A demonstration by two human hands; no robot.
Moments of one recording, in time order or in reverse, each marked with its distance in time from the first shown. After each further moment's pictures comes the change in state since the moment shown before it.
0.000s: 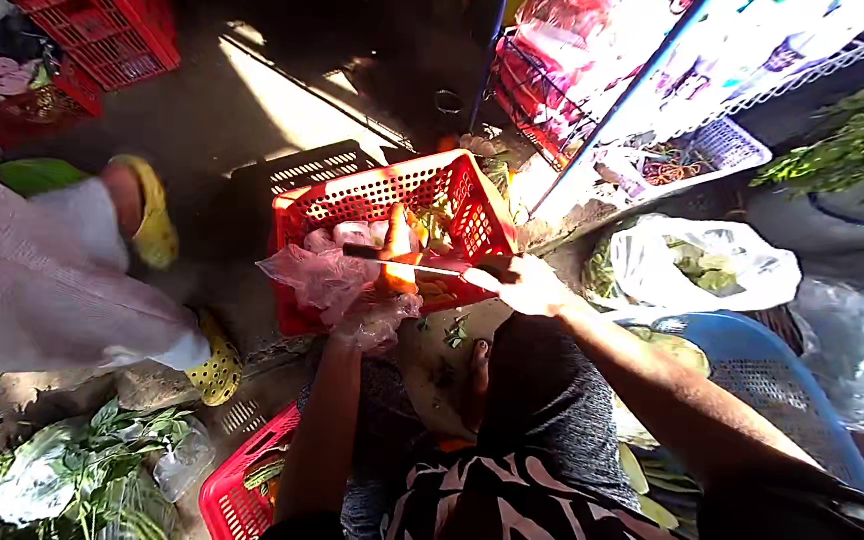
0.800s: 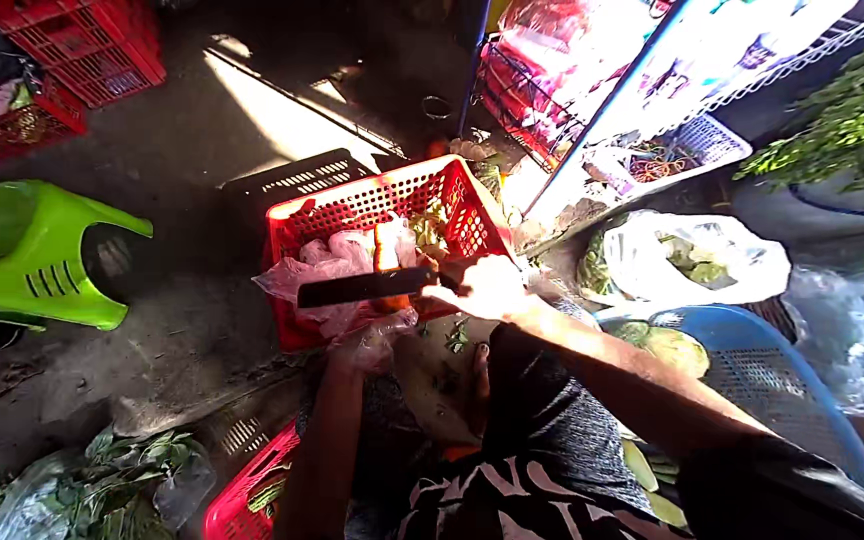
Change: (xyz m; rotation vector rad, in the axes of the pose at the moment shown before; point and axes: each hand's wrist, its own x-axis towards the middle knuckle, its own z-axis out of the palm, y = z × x) left_hand -0.012 -0.002 0.004 -0.198 -0.038 -0.030; right_hand 0.021 -0.044 0.021 -0.296 0.017 -0.085
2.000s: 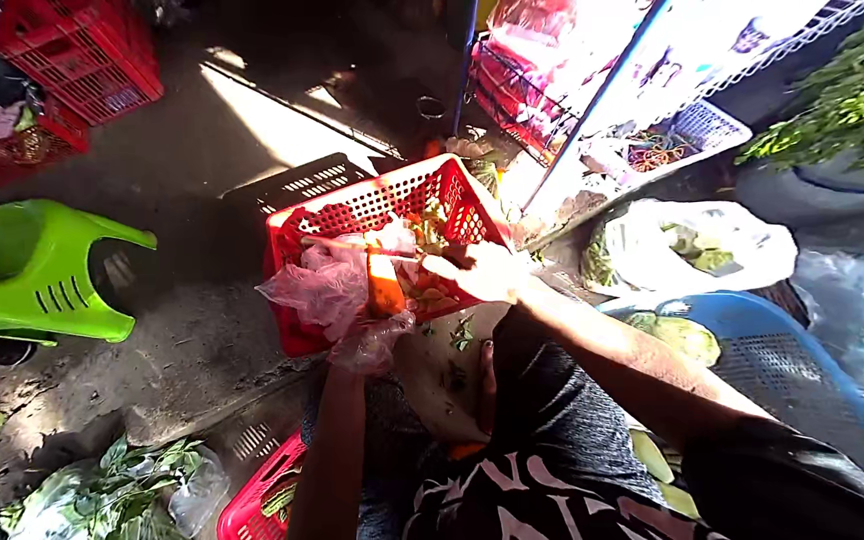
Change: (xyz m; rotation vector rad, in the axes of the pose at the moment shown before) left_hand 0.000 -0.006 -0.012 0.034 -0.053 0.123; right_hand 0.012 -0.002 -0.014 0.249 -0.070 0.181
